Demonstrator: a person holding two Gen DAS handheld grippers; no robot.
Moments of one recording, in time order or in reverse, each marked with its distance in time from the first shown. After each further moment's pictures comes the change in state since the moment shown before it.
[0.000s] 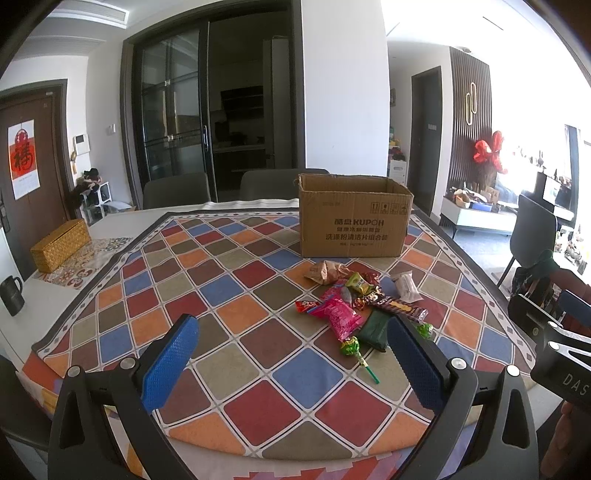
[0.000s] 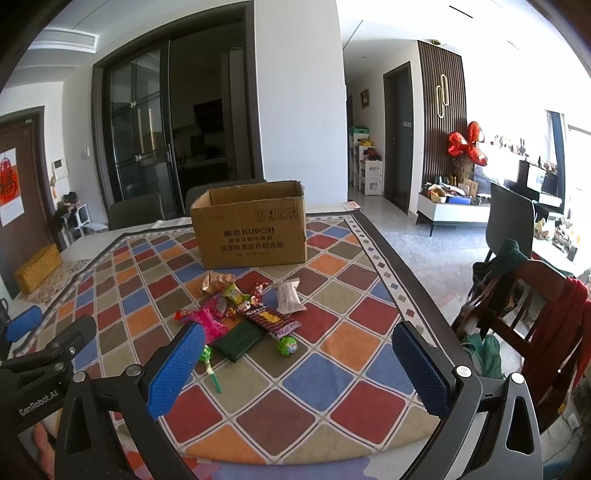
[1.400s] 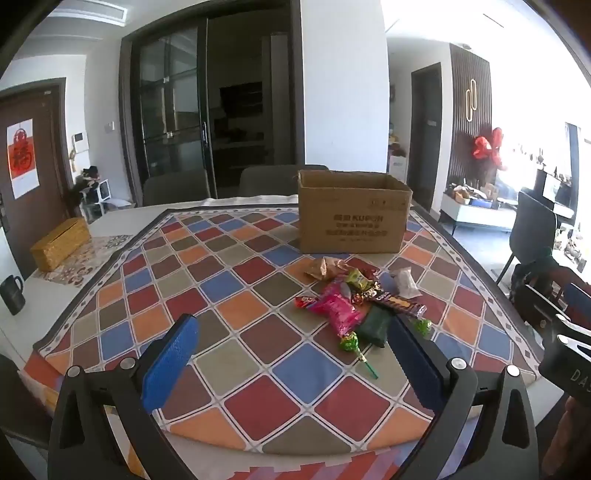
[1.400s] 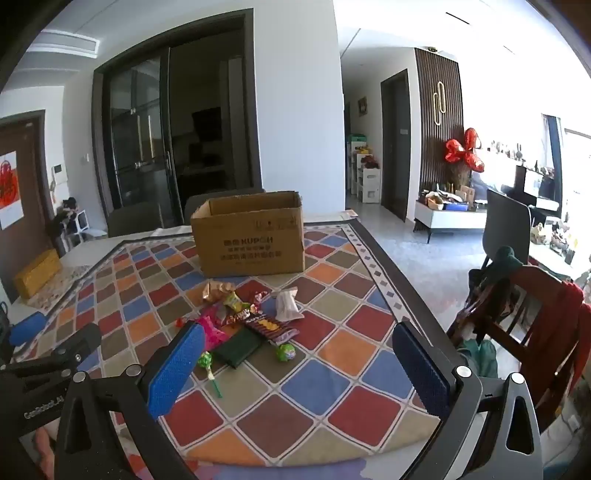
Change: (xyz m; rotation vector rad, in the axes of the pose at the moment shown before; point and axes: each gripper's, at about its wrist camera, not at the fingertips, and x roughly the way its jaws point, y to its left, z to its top) left arm -0.003 0.000 0.000 0.001 -0.005 -0.019; right arm -0.006 -0.002 0.002 -0.006 -0.030 -0.009
